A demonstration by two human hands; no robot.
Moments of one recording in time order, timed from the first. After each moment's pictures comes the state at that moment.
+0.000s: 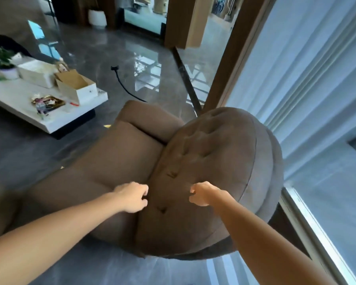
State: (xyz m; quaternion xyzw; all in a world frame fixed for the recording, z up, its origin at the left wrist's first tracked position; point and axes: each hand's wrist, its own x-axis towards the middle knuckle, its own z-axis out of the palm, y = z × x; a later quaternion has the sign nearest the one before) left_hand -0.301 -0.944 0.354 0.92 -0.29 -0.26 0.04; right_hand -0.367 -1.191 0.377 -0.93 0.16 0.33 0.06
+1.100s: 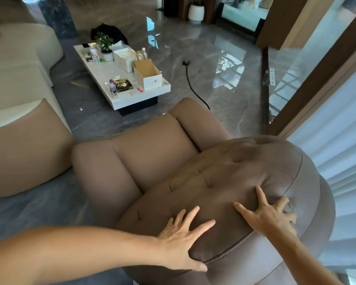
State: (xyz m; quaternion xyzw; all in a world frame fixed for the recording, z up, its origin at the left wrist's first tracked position) left_hand -0.377 -1.190 0.330 0.90 -0.25 -0.26 0.23; right_hand -0.307 -1.434 0.400 -0.94 0.25 0.22 0.05
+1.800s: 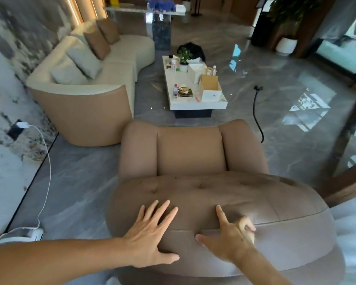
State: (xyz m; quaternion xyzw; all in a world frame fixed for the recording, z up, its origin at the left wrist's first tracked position) left_hand -0.477 -1.274 0.334 0.98 0.04 -0.11 0.15; right_hand -0.343 -1.471 0.410 -0.94 -0.14 0.31 -0.09
